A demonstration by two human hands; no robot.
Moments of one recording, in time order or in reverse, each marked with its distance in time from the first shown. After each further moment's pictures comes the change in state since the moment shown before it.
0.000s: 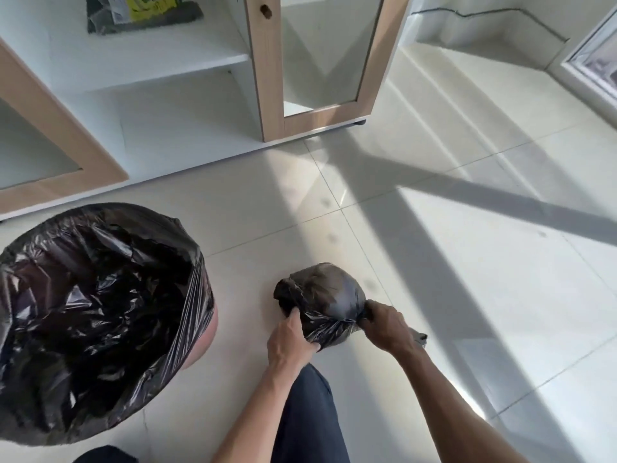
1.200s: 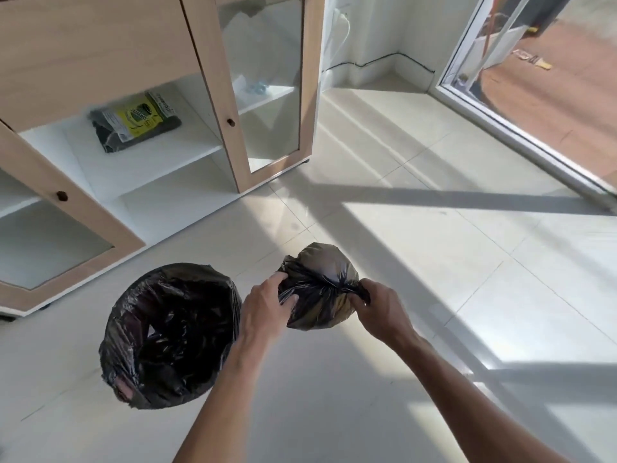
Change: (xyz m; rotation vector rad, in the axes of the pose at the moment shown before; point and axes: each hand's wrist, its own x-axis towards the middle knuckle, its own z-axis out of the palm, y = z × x) left_hand -0.197 0.050 -0.248 -0.078 0.194 0.430; right_hand -0.252 -0.148 -0.198 0.274 0.320 0.089
